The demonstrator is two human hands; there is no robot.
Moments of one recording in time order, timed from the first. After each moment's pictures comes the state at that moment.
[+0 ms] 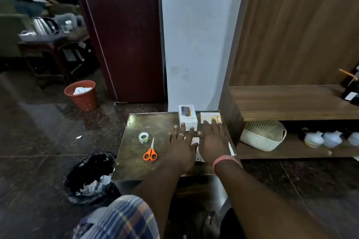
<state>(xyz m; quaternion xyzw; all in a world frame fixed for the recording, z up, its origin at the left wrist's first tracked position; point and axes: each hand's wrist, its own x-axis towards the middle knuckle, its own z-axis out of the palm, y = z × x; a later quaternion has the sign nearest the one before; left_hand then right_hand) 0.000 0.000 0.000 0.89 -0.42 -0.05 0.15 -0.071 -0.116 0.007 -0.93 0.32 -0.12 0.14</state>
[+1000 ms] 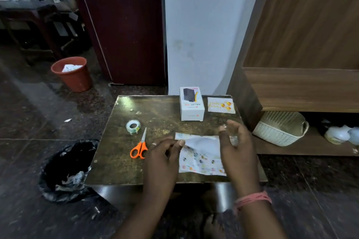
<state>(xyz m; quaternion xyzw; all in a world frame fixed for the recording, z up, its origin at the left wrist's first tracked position) 0.012 0.023 -0.076 0.82 -0.23 0.00 0.52 -0.085 -0.127 -0.038 -0.73 0.38 -0.35 0.45</state>
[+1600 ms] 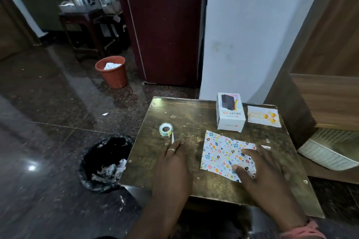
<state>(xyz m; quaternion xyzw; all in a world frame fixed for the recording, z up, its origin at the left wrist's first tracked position) 0.047 0.058 -0.073 0.95 -0.22 -0.02 0.24 -0.076 -0.141 -0.085 -0.91 0.31 -0.09 0.28</state>
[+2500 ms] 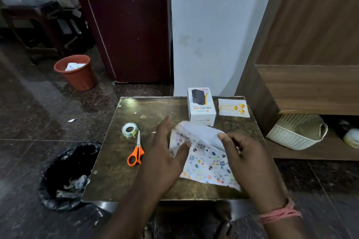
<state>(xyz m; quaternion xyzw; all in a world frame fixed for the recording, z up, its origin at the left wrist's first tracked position) 0.055 0.027 -0.050 0.83 -0.26 -0.08 0.48 -0.072 -0.137 -0.028 -0.87 0.27 -0.27 0.32</state>
